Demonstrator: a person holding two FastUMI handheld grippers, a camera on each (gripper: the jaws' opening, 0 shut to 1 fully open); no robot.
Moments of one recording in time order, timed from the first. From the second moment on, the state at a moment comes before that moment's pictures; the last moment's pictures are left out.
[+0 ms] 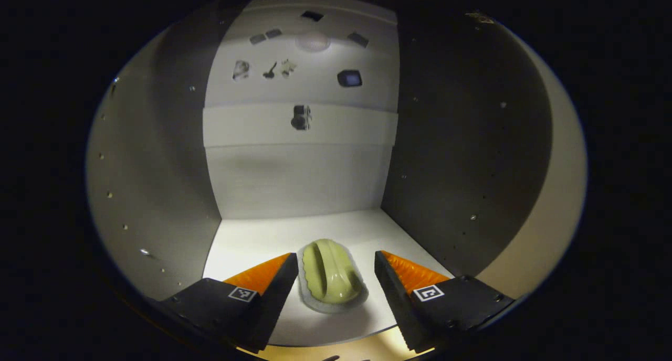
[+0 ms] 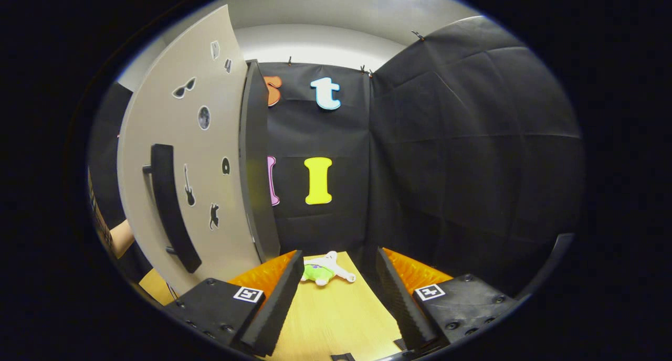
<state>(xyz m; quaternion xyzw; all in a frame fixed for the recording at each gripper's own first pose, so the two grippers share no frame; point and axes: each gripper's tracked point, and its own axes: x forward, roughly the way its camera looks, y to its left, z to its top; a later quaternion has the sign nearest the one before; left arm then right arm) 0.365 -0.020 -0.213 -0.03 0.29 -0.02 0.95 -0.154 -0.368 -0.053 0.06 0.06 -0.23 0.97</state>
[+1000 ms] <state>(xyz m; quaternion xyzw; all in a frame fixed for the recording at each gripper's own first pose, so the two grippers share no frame) 0.386 -0.014 -0.245 0.03 0.36 0.03 0.93 -0.136 -0.407 -0.088 0.10 0.07 -0.23 0.96</state>
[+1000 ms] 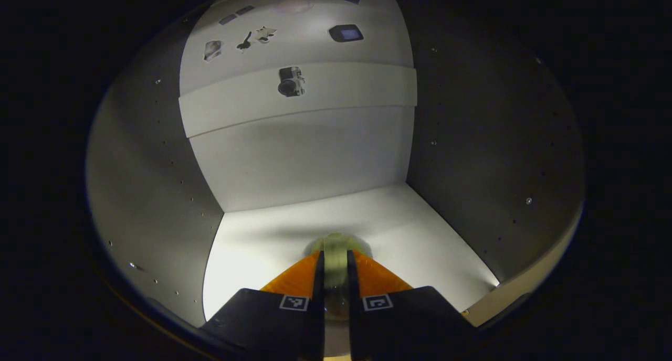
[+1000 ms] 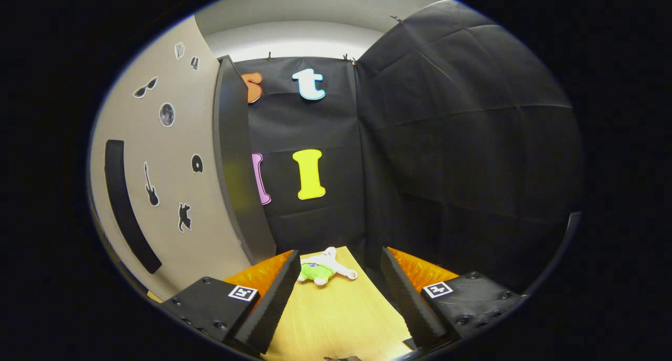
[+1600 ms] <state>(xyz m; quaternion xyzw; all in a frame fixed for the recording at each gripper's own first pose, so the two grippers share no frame) 0.282 -0.030 -0.199 0.01 0.32 0.05 0.95 -0.116 -0.398 -0.080 0.09 0.06 -0.17 0.98</state>
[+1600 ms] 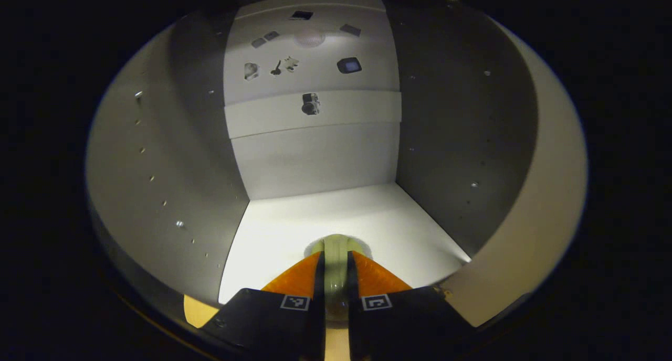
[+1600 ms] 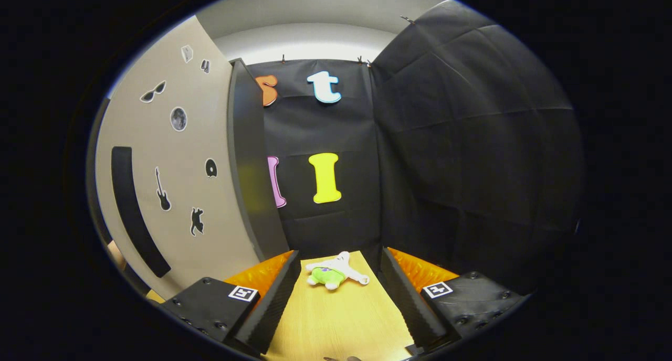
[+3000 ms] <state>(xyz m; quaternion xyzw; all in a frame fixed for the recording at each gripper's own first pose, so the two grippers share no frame) -0.061 -0.106 -0.348 -0.05 0.36 0.05 0.93 -0.188 -0.265 -0.044 0.06 0.05 -0.08 0.99</state>
